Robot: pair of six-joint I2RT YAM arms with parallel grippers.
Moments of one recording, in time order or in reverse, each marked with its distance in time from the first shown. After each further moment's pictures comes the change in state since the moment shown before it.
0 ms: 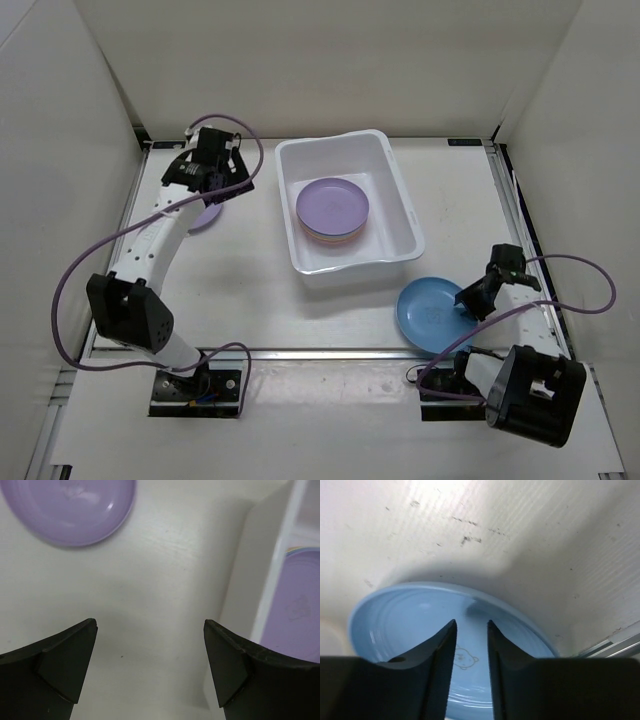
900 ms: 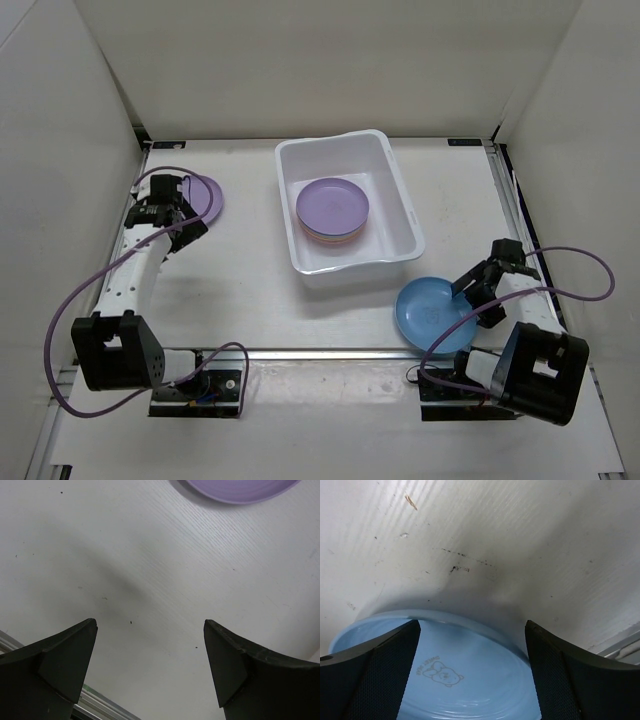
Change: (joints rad) left arm 0.310 -0.257 -0.473 -0.004 -0.002 -0.038; right arm -0.010 0.099 0.055 0.026 0.083 -0.093
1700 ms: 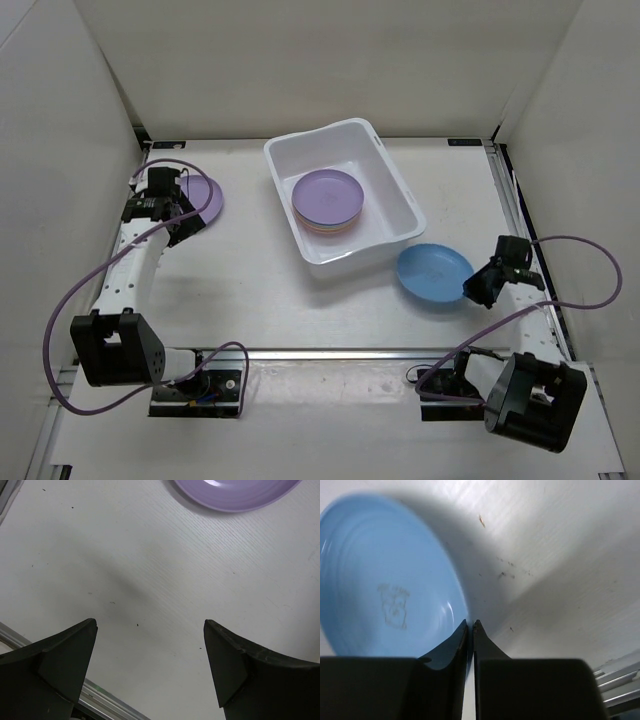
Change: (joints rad) left arm 0.005 0.023 0.075 -0.044 -0.019 0.050; right arm 0.010 -0.121 -0.024 0.067 -0.083 -0.030
